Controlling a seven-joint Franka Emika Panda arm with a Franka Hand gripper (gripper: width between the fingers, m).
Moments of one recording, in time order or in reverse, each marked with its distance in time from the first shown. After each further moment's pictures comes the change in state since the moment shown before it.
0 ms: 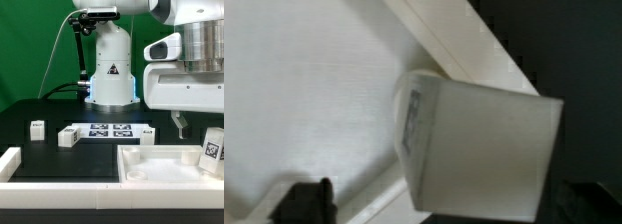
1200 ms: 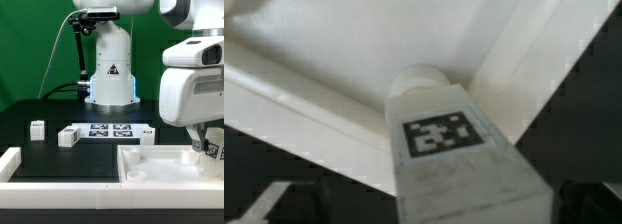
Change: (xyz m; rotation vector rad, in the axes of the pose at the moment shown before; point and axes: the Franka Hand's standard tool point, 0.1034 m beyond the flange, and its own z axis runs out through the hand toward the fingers) arm -0.013 -0.008 0.012 -0.067 -0.003 -1.215
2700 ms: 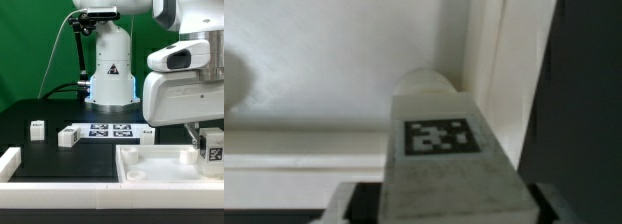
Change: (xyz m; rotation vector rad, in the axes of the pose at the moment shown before) arm -0.003 0.009 0.001 0.058 0.013 0.498
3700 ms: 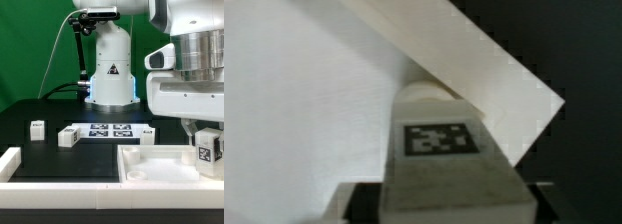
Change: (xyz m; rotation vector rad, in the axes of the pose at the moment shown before) arm -0.003 0.005 0.001 0.032 0.002 1.102
